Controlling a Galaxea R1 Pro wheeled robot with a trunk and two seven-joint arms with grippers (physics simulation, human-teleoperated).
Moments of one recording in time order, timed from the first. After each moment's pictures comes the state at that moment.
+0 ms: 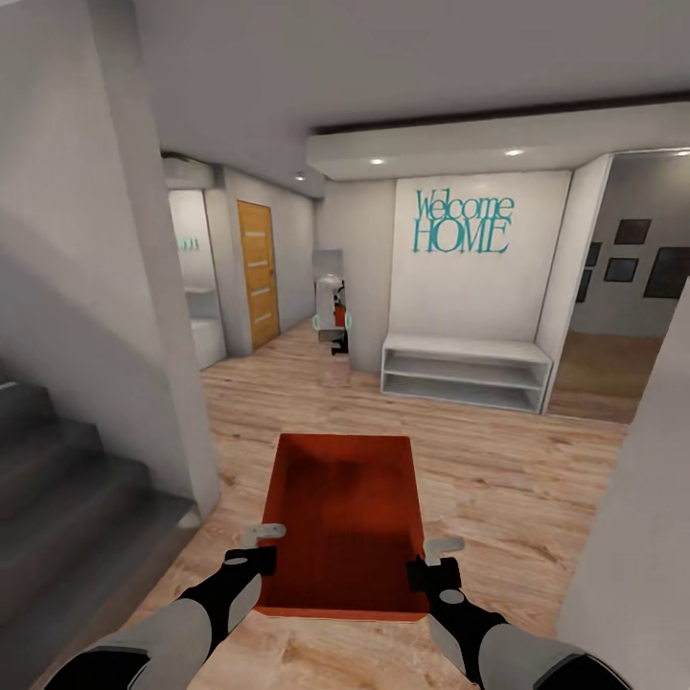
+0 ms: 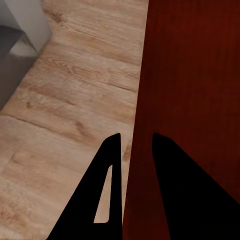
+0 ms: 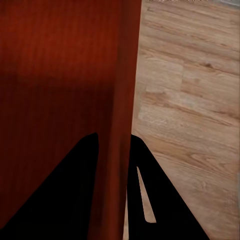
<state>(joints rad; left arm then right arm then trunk) -0.74 -0.11 -0.02 -0.13 0.06 0.03 0.22 -0.70 0.12 0.39 -0.03 -0.25 -0.24 -0.21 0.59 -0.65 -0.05</state>
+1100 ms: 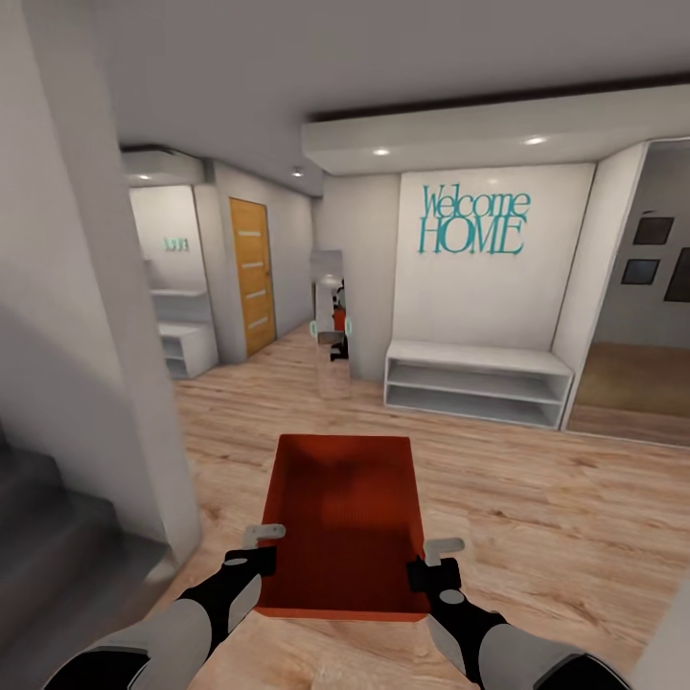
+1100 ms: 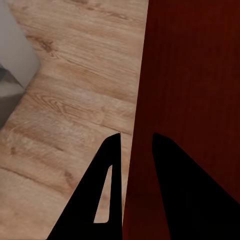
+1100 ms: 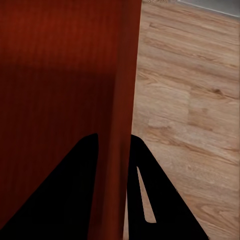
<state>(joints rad) -0.74 -0.11 -0.02 -0.12 0.06 0.03 0.22 -0.70 0.12 0.40 -0.03 -0.25 -0.24 -0.21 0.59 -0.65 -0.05</state>
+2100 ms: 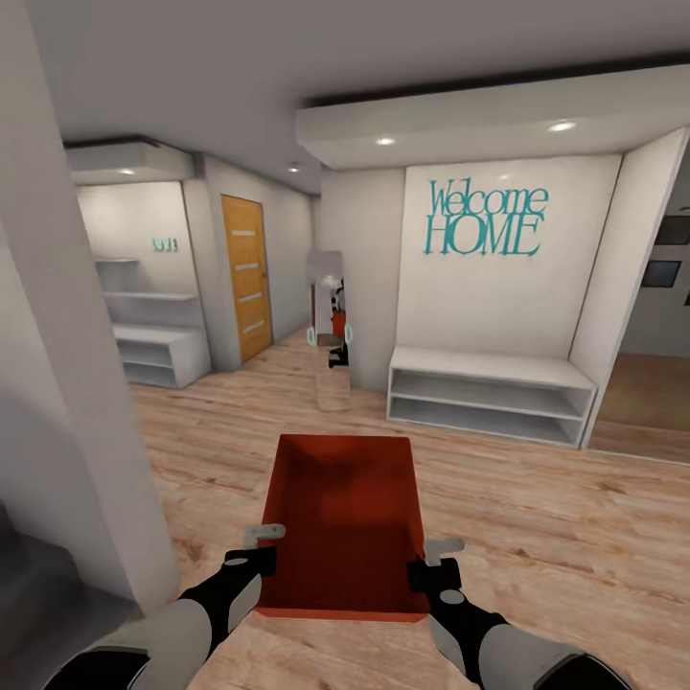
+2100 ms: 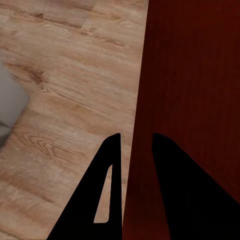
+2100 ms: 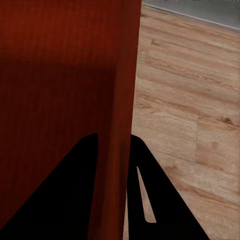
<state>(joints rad) -0.74 -0.11 -0.02 -0.12 0.06 0.03 0.22 -0.70 0.12 0.40 -0.03 -0.25 -0.24 -0.20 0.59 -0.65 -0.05</state>
